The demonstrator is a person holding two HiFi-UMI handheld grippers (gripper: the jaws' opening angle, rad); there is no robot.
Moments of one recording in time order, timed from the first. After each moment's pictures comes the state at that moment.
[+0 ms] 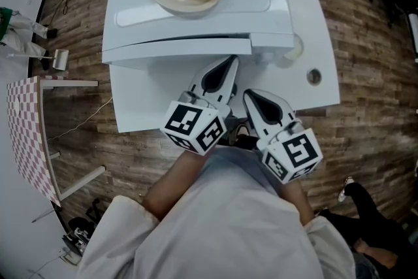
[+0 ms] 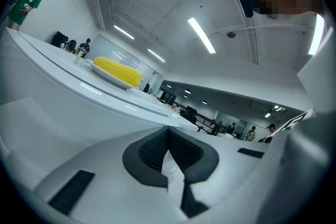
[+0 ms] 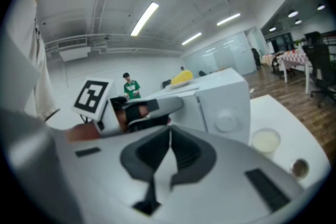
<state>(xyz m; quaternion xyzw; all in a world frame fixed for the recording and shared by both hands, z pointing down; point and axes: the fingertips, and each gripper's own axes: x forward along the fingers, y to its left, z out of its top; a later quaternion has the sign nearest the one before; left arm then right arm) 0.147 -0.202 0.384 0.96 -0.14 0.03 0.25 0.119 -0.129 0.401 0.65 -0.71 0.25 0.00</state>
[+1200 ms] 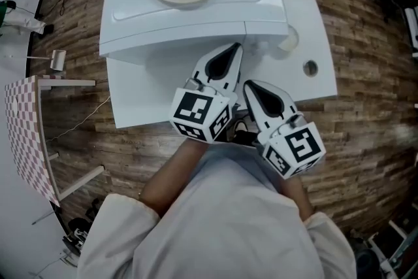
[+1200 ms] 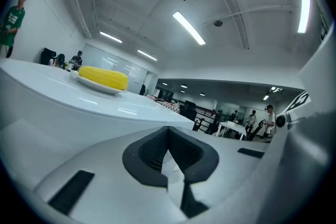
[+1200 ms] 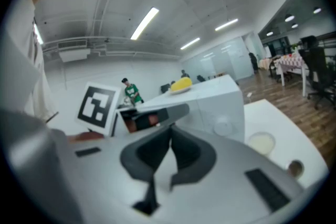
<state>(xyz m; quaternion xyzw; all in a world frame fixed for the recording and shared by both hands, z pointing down) 0.161 -0.190 0.381 0.97 -0.13 0.05 0.18 0.121 -0.119 0.385 0.67 -0.71 0.23 -0.01</state>
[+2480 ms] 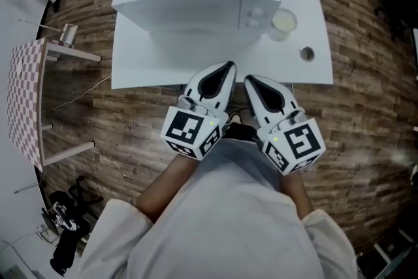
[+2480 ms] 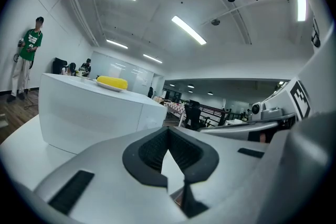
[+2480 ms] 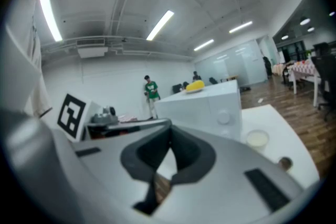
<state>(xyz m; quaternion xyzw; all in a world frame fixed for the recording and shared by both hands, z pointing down) 0.087 -0.072 0.376 0.97 -0.19 0.05 0.15 0.093 -0.030 0.371 0.63 -0.76 0.19 0.01</state>
